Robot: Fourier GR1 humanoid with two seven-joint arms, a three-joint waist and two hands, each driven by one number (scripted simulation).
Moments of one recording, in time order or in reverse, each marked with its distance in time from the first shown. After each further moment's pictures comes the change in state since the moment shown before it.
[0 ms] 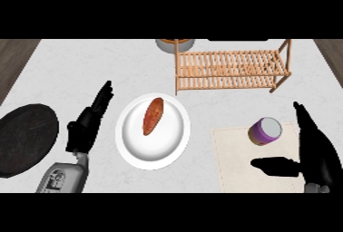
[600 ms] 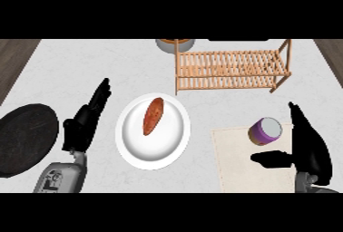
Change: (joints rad) left arm -0.003 -0.017 0.031 -0.044 -0.024 -0.024 0.044; right arm -0.022 0.052 -0.068 0.164 0.055 -0.014 -0.115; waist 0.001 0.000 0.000
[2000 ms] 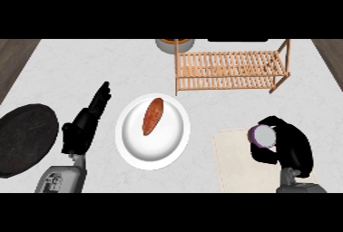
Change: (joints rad) left arm 0.023 -0.025 0.033 0.004 -0.025 -0.050 -0.025; right arm -0.021 0.051 -0.002 0.167 0.125 -0.029 -0.160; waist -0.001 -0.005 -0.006
